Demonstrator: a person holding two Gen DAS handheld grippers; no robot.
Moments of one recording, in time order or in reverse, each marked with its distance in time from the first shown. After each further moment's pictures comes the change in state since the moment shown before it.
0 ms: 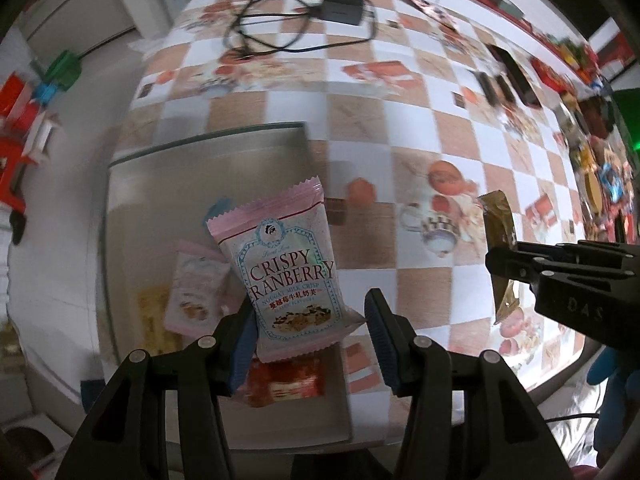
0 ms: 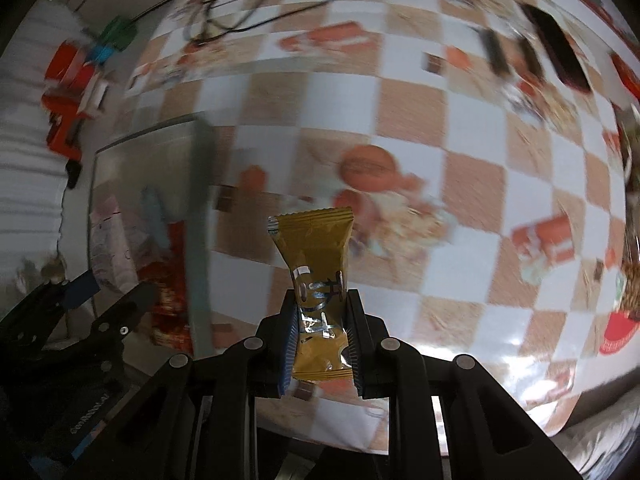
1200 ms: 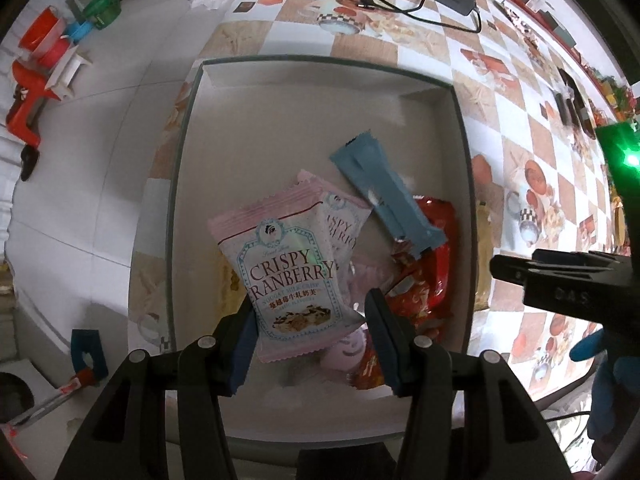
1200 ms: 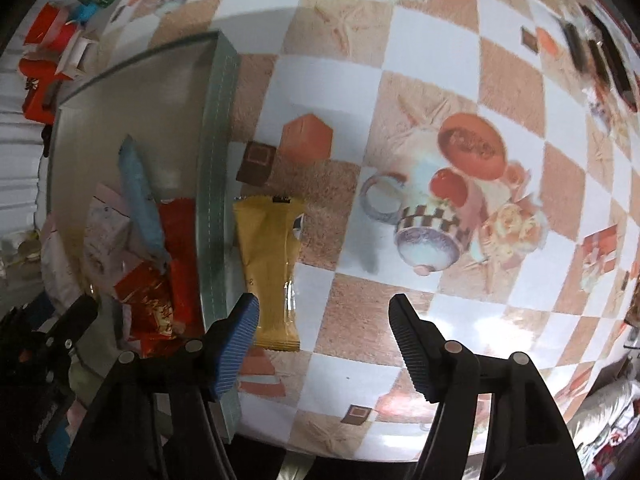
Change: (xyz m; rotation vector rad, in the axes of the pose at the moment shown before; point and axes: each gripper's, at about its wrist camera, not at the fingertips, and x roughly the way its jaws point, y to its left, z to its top) left arm 0.028 0.093 -0.034 -0.152 0.095 0.024; right arm 0.092 0.064 0.013 -0.012 0.164 -0.085
